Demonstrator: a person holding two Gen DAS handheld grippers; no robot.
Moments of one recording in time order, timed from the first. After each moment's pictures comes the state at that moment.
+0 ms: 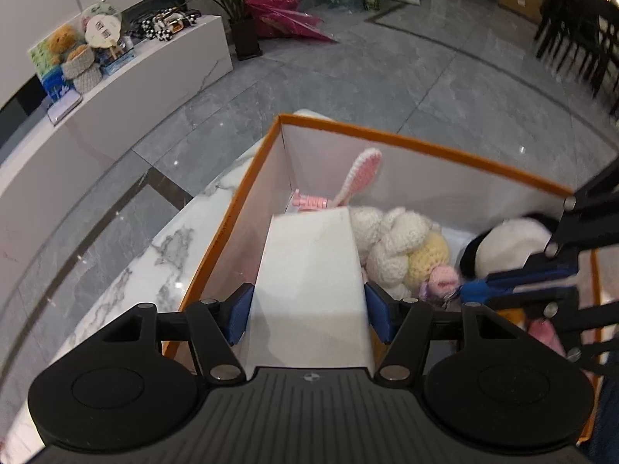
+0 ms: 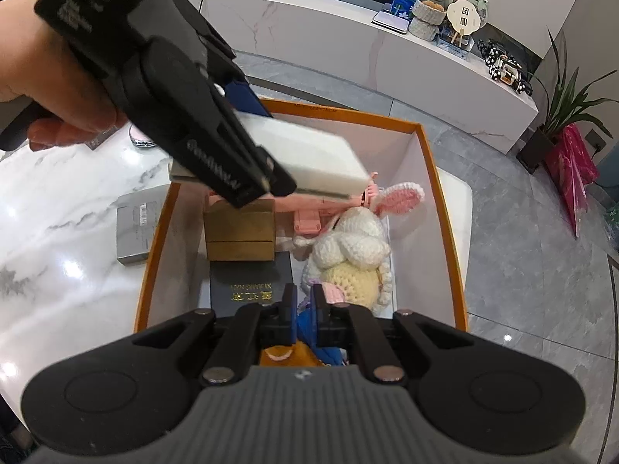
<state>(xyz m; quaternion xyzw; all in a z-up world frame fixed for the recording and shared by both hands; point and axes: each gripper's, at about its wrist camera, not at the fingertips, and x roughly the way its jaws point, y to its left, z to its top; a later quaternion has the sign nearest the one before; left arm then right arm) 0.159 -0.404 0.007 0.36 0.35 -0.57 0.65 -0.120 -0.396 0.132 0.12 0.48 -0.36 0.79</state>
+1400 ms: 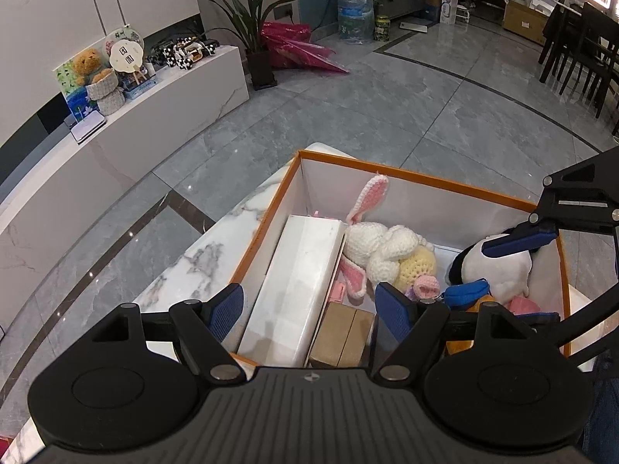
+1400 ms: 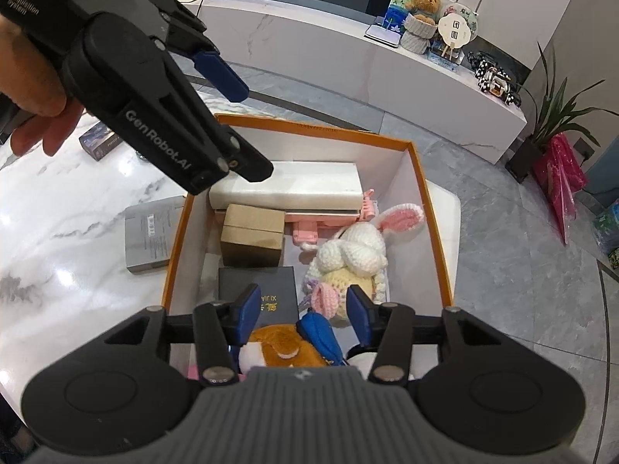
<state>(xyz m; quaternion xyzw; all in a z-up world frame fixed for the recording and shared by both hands) 0.156 -0.367 0.057 0.33 0.32 -0.58 0.67 -0.119 -0.374 0.154 0.08 0.47 -0.34 0.81</state>
